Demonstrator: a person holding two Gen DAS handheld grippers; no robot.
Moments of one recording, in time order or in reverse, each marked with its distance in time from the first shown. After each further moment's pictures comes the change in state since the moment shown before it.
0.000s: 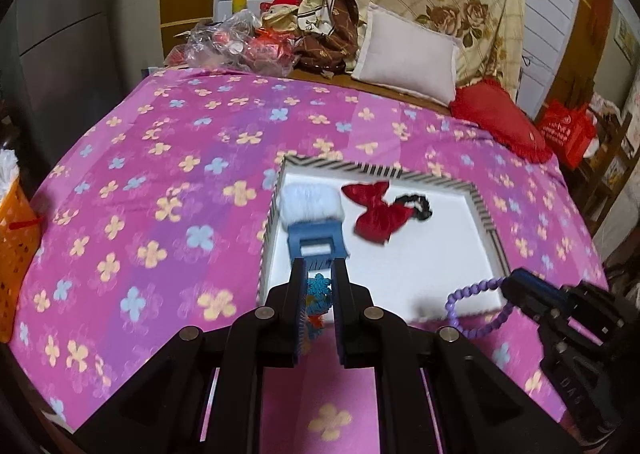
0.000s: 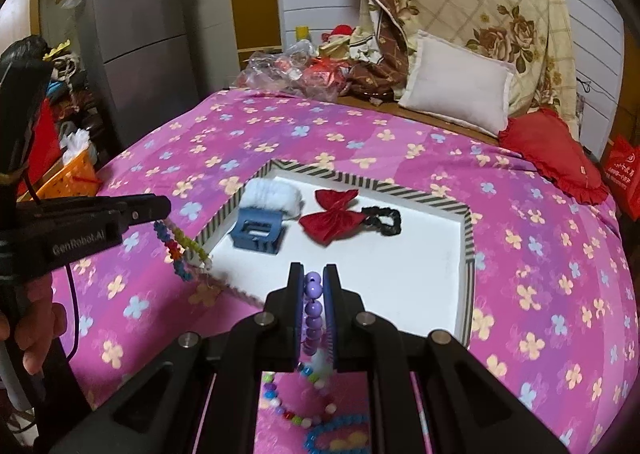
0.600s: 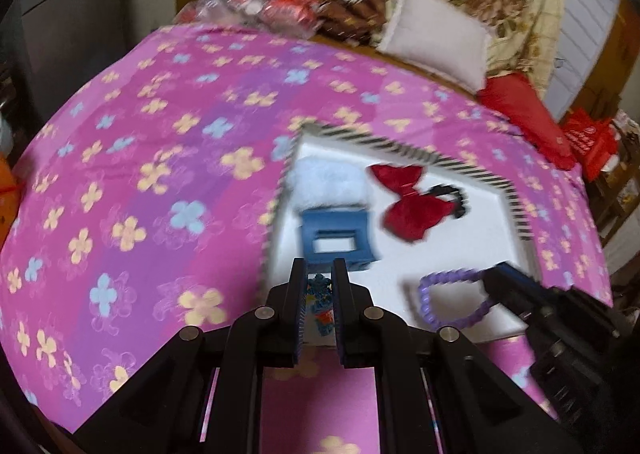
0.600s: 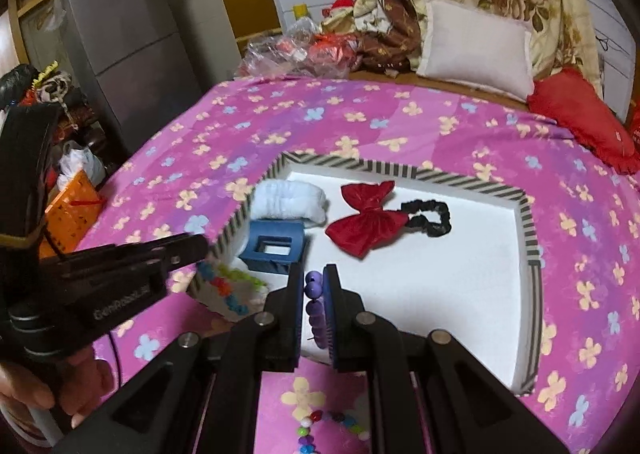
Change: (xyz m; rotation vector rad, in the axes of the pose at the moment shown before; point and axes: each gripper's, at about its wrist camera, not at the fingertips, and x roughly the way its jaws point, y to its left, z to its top) left arm 0.069 0.026 -0.006 -0.096 0.108 0.036; right arm 0.077 0.005 0.017 0.109 0.081 0.087
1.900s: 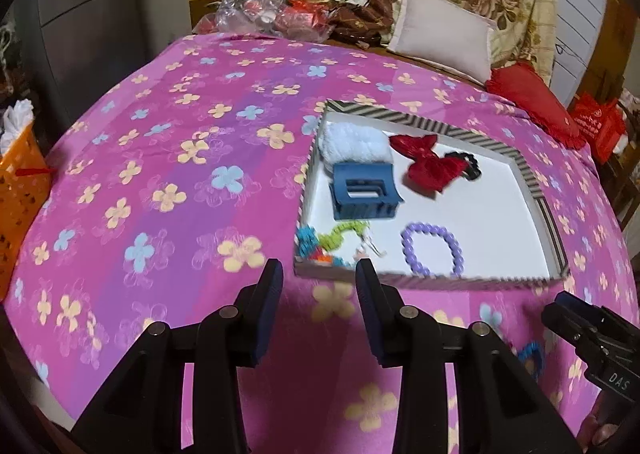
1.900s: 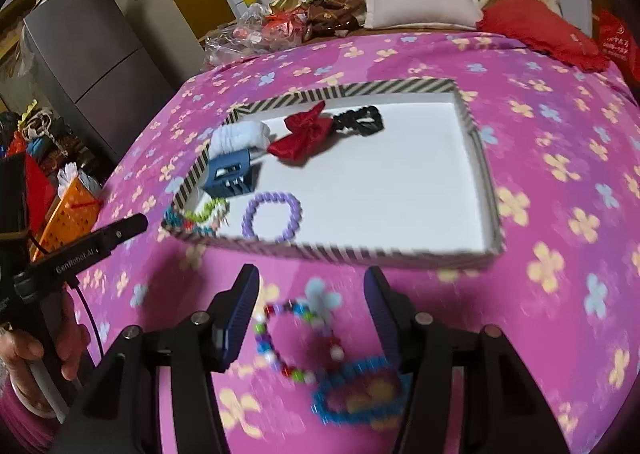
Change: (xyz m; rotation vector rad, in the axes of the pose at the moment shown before) left arm -0.034 0.001 -0.060 0.061 -0.060 0.063; right arm -0.043 -0.059 -0.088 0.193 0.050 0.025
